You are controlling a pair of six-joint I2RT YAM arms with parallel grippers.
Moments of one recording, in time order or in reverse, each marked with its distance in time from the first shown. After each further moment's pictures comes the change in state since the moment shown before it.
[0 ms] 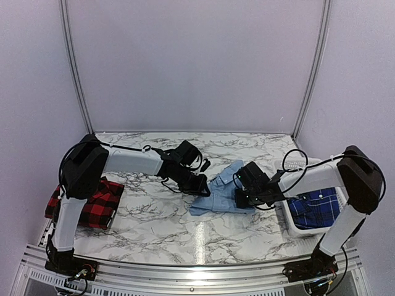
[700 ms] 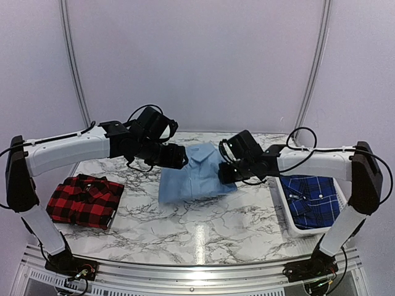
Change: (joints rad) left arm -0.005 -0.563 -0.189 -0.203 -0.482 -0.011; right arm 0.040 0.017 0.415 -0.182 -0.132 -0.129
